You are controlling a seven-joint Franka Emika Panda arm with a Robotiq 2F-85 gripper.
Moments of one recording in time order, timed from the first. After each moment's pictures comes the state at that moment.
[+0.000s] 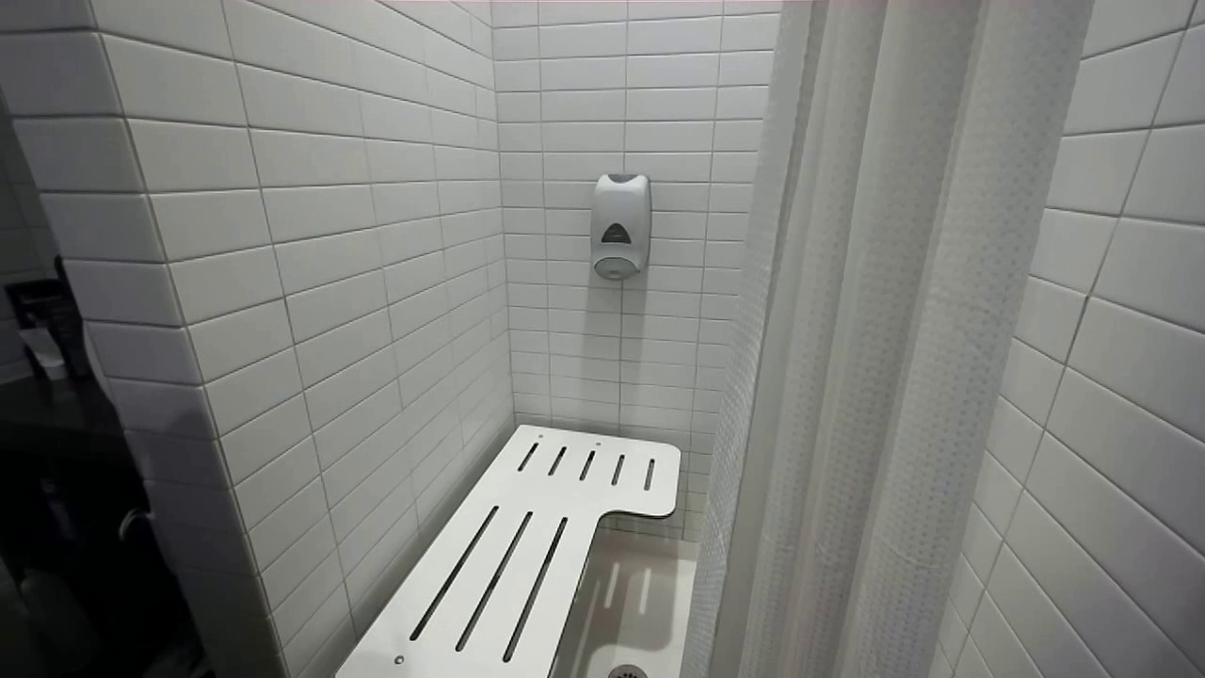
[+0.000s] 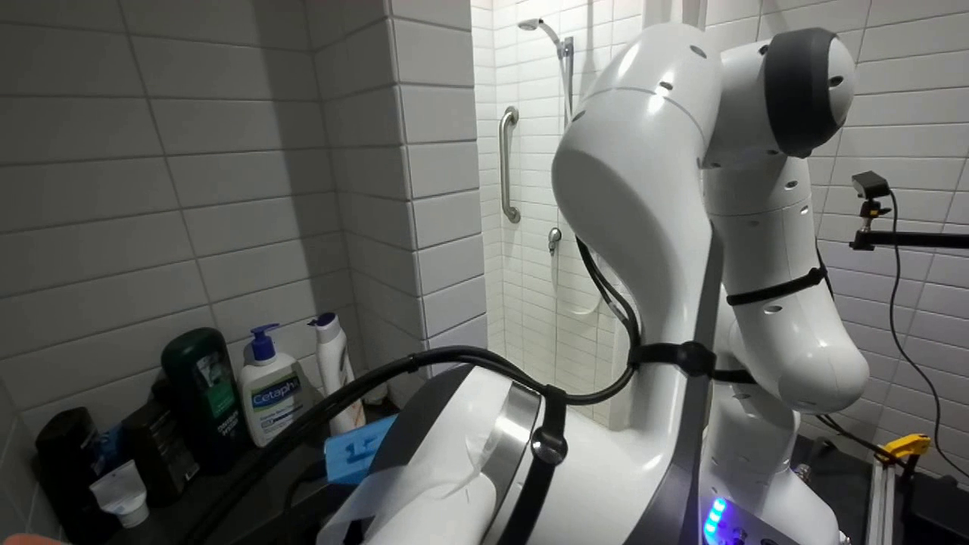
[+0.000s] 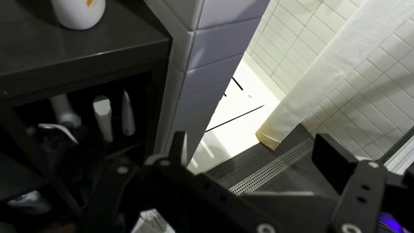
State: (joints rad) arm 0.69 0.27 0.79 -2.11 -0.84 1.48 -0.81
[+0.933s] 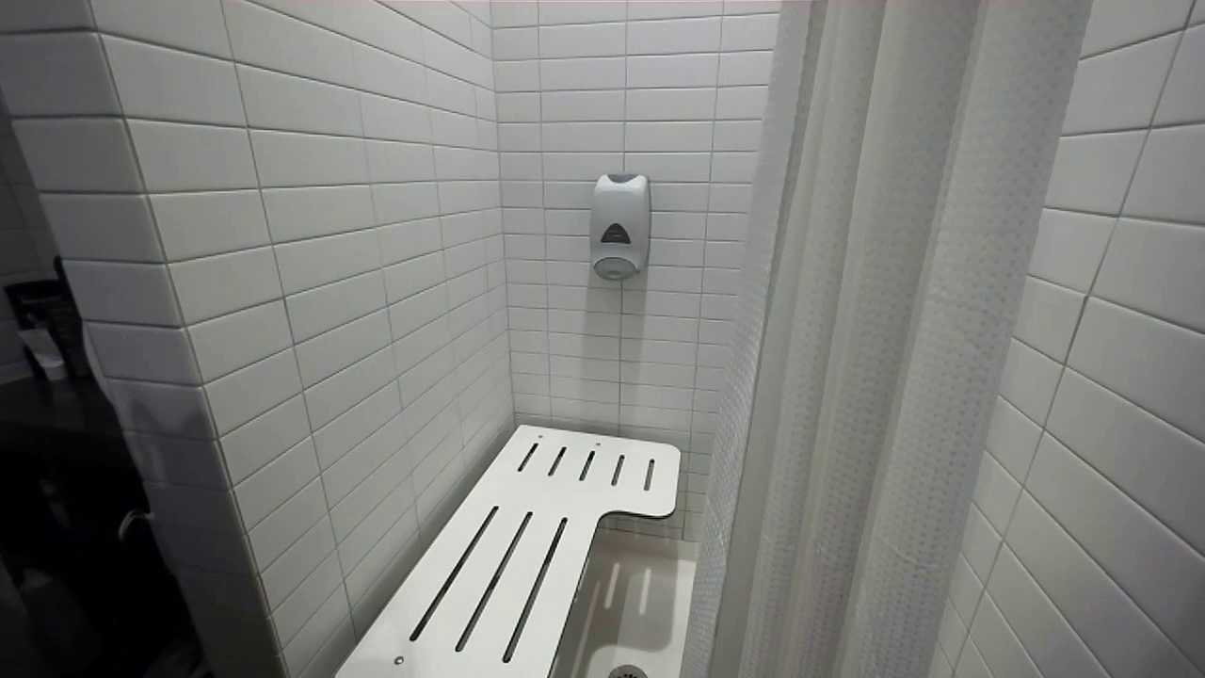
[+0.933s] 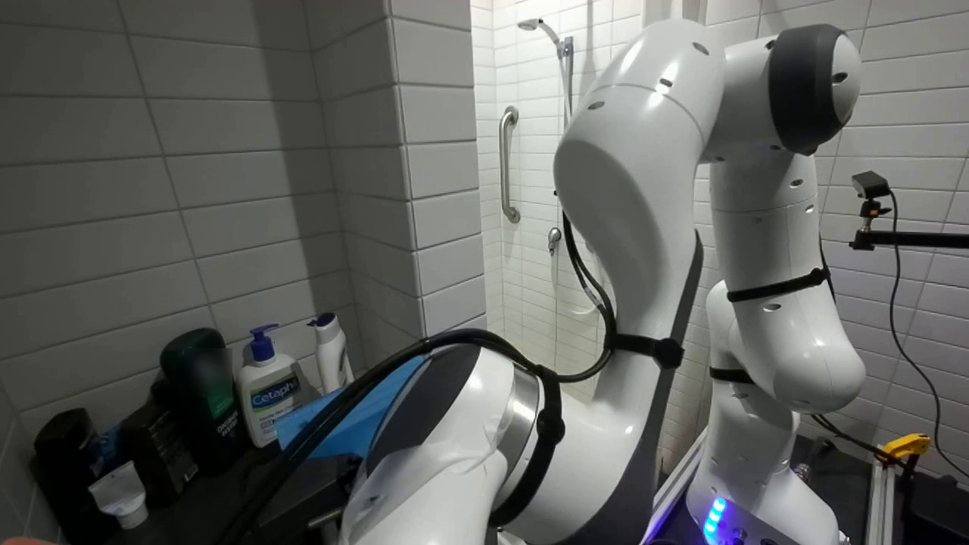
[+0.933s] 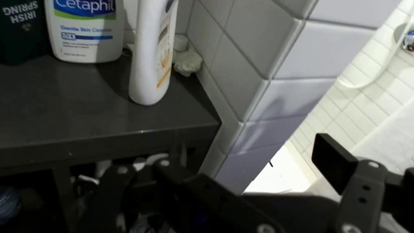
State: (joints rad) arm 0.64 0.22 0.78 -2.15 -1.15 1.51 -1.00
